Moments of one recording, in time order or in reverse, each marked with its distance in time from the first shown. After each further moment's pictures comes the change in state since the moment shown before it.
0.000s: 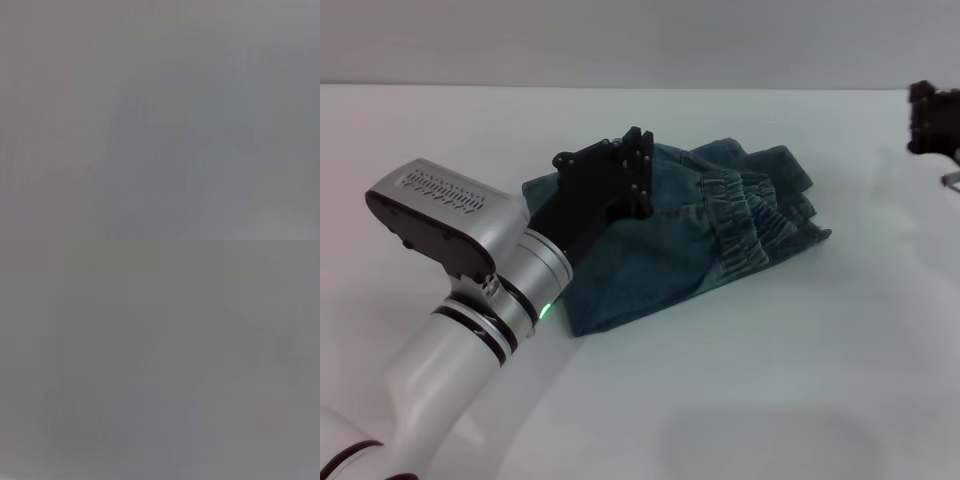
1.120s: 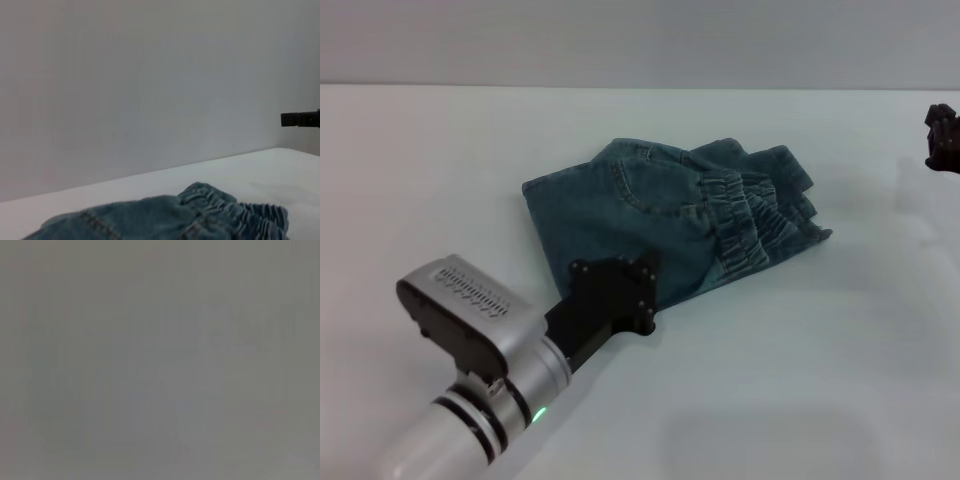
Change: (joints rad) left arm 0.069 -0.002 0.130 0.079 0.098 -0.031 -0.060; right arm 0.023 -0.004 0.108 0.162 -0.045 0.169 0.158
